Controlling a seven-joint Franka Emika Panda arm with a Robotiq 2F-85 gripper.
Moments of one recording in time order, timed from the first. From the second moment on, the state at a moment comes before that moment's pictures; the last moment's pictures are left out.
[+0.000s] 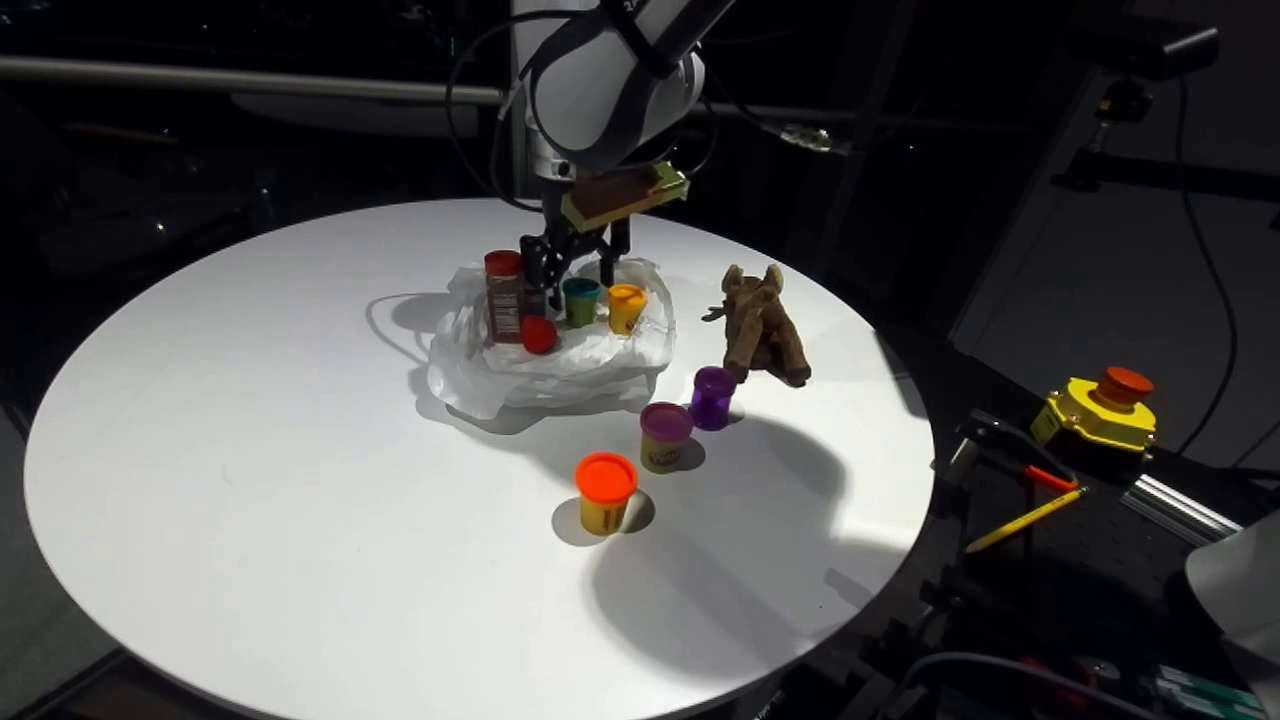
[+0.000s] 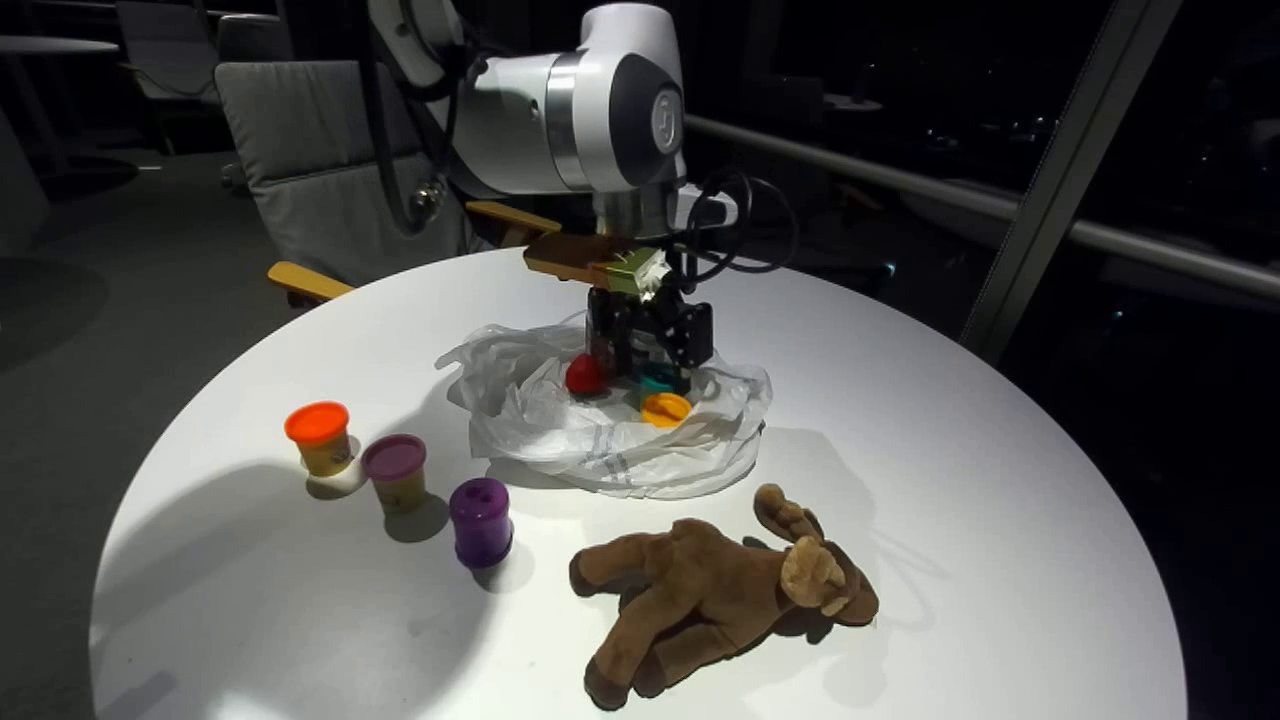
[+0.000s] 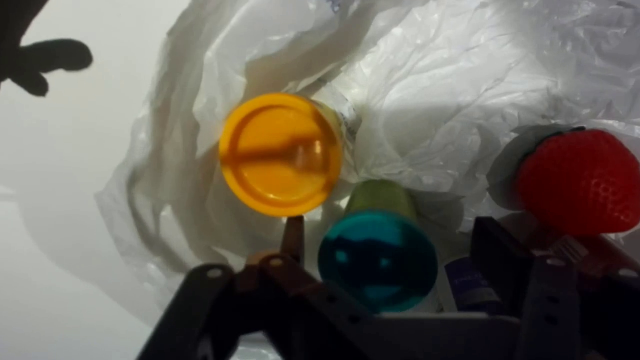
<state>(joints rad) 0.10 0.84 -0.11 -1.57 -0.17 2.40 0.37</state>
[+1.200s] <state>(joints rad) 0.13 0.50 -0.19 -1.94 -0.20 2.49 0.43</state>
